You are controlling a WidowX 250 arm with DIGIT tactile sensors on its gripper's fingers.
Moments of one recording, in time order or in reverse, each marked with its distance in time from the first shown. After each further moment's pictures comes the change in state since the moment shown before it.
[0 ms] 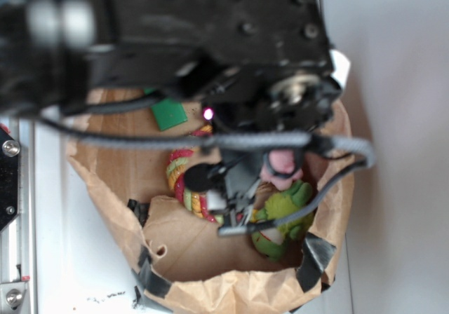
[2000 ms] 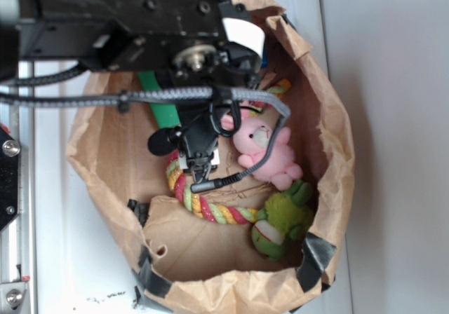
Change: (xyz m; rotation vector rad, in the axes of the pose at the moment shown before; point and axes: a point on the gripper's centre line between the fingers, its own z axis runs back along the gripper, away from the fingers) arm -0.024 0.027 -0.016 0.084 -0.095 0.054
